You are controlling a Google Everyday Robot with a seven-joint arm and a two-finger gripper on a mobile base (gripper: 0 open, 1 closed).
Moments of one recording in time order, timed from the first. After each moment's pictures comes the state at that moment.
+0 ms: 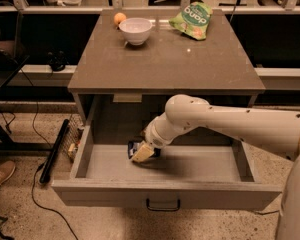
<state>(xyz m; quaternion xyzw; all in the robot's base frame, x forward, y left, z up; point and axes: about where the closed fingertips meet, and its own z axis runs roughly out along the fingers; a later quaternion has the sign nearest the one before) 0.575 0.029 0.591 -0.59 0.75 0.18 0.23</state>
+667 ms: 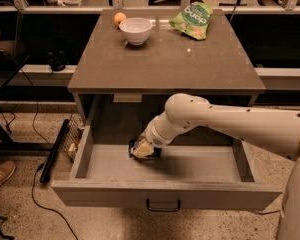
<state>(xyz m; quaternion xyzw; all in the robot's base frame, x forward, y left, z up) 0.575 0.030 0.596 -0.59 0.75 0.18 0.23</state>
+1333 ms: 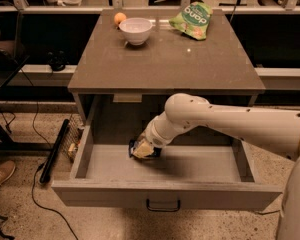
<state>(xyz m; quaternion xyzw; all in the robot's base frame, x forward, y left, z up) 0.575 0.030 0.596 -0.59 0.75 0.18 0.23</state>
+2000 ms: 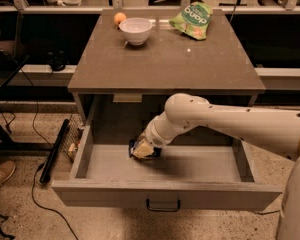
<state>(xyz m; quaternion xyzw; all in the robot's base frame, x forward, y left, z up) 0.575 0.030 0.596 -0.59 0.75 0.18 0.23</state>
